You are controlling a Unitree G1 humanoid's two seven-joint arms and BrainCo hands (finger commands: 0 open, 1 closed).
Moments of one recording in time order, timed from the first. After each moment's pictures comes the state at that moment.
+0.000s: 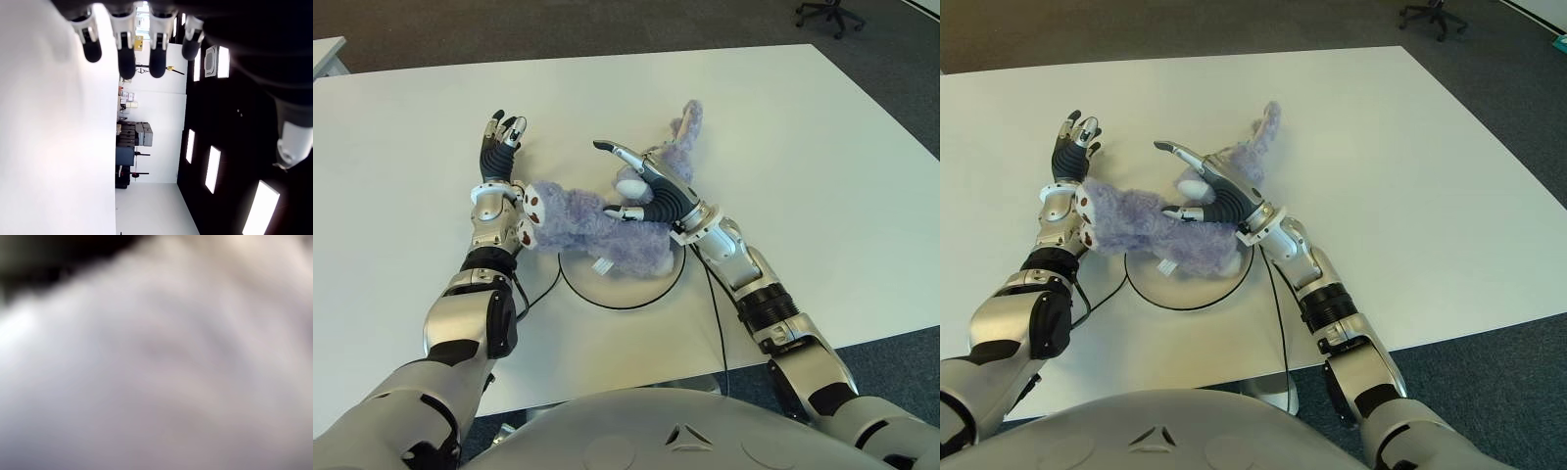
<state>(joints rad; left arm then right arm) -0.61 0.20 0.30 1.05 -0.16 -0.40 -0.02 -0.40 -0.23 0.35 0.32 -0.44 -0.69 0.06</state>
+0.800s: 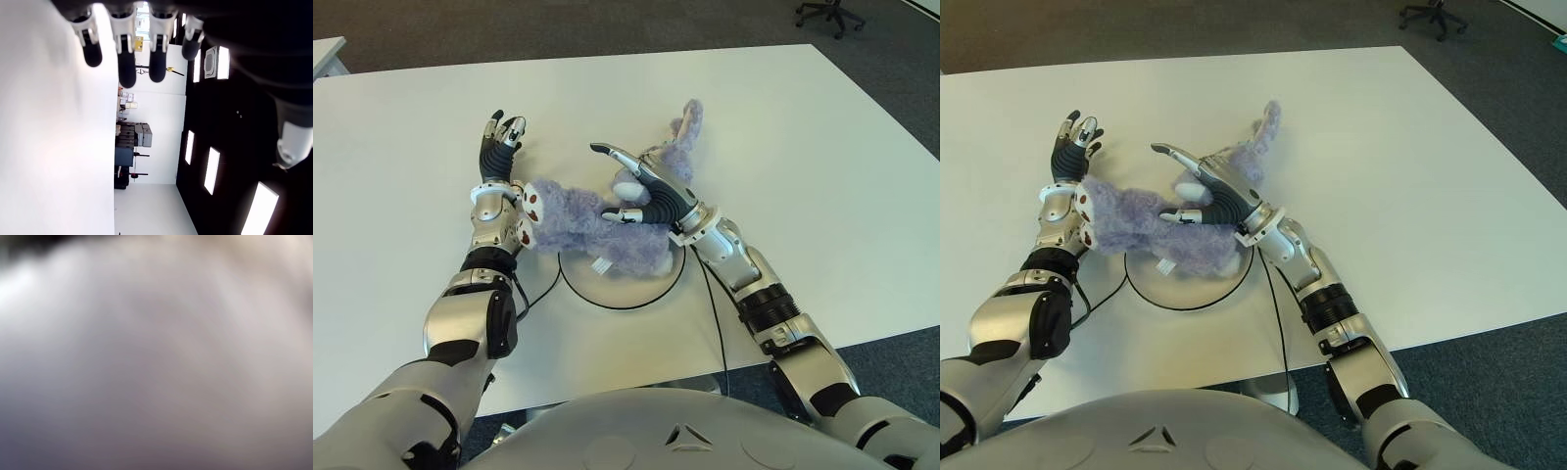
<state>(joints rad) -0.61 0.19 0.30 1.05 -0.17 -0.40 -0.02 -0.39 -0.24 0.37 0.30 -0.51 -0.67 0.00</state>
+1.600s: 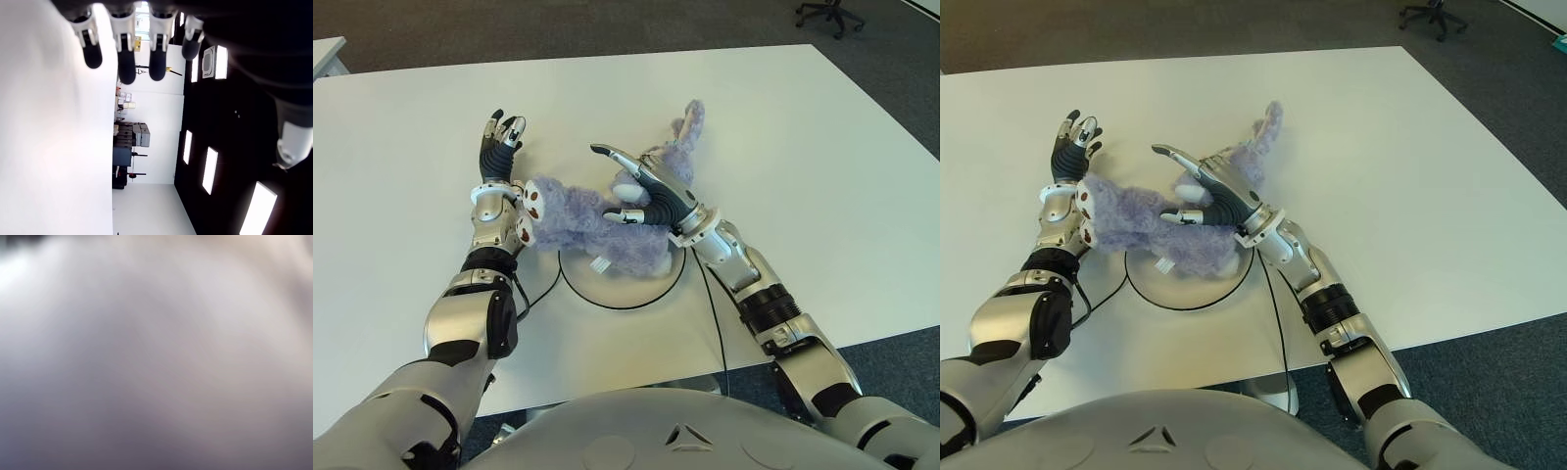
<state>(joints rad) -0.61 0.19 0.30 1.05 -0.17 -0.42 -0.02 -0.40 -0.25 0.39 0.30 -0.55 -0.67 -0.05</state>
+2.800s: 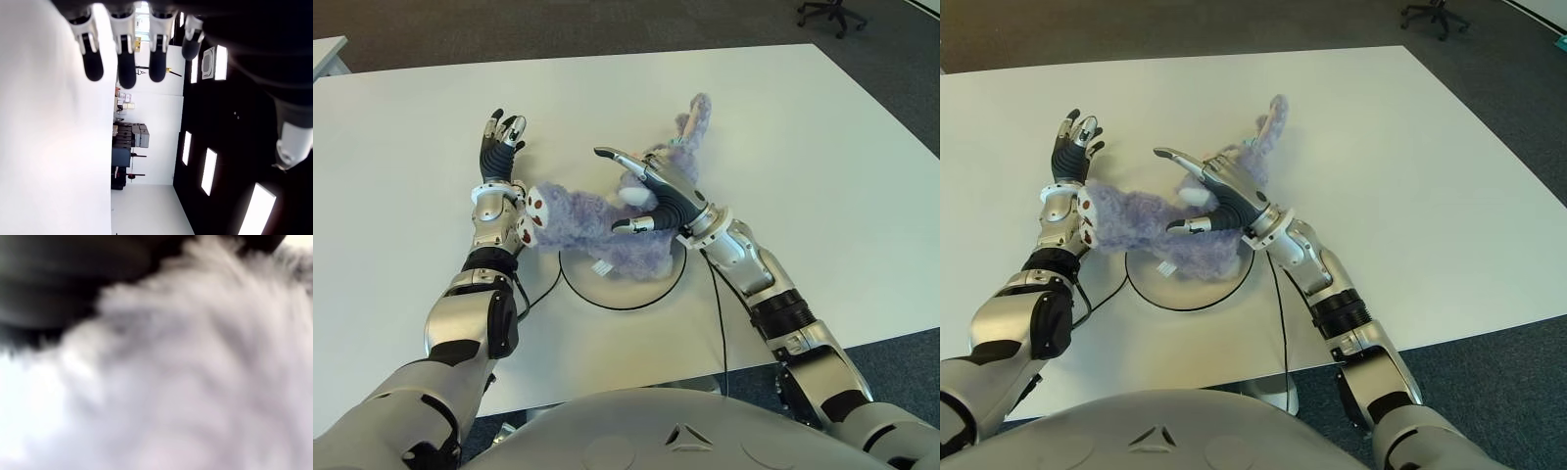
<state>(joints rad) -0.61 0.19 0.30 1.05 -0.18 -0.42 -0.02 -0.36 -0.30 0.35 0.16 -0.52 -0.65 0.03</state>
